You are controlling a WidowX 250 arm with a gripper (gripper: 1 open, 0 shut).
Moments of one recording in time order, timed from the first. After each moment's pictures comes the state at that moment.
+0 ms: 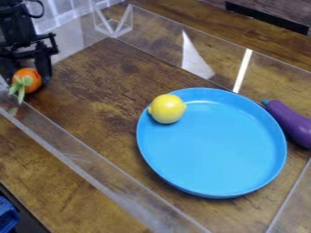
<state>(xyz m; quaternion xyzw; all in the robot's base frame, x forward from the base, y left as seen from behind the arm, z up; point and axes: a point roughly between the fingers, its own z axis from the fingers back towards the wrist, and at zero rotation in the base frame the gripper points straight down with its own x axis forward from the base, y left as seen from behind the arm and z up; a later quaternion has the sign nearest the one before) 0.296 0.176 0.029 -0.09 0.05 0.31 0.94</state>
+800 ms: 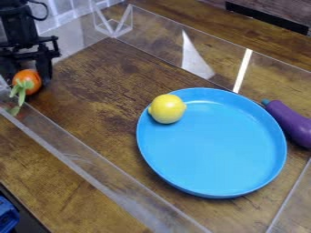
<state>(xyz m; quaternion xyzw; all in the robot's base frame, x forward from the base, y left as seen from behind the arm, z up) 0.295 0.163 0.030 -0.08 0.07 0.29 0.95</state>
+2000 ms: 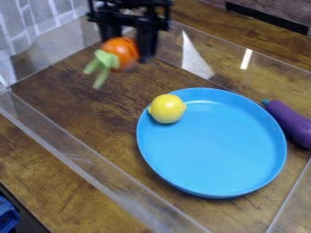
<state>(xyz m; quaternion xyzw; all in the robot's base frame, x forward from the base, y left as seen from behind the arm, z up) 0.310 -0.038 0.126 -0.06 0.02 0.01 1.00</state>
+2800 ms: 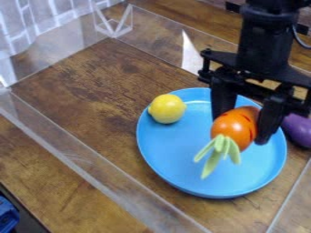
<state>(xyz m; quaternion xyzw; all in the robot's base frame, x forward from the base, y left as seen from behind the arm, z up) 0.285 -0.149 0.110 -0.05 0.02 -0.06 1.00</state>
